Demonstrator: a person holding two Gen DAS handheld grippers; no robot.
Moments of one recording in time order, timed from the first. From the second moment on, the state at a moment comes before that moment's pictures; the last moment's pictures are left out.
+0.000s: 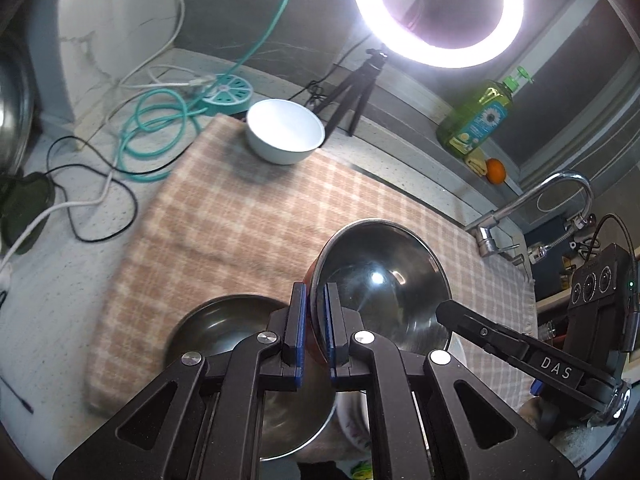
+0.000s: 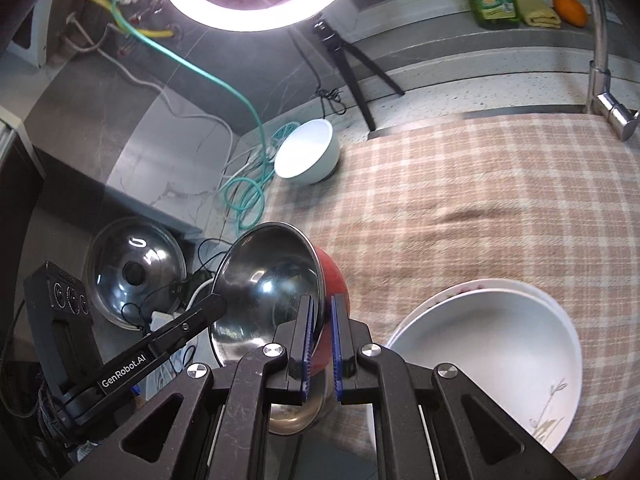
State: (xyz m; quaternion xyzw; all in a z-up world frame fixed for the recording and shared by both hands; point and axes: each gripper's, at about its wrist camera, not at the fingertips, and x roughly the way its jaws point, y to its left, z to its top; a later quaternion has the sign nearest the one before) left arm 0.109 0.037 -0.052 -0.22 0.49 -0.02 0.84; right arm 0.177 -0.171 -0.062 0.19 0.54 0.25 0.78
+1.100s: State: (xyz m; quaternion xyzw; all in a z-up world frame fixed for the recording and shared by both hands) left arm 0.053 0.087 -0.107 -0.24 0.52 0.02 0.82; right arm 0.141 -0.101 -0.123 0.11 0.60 0.26 0.74
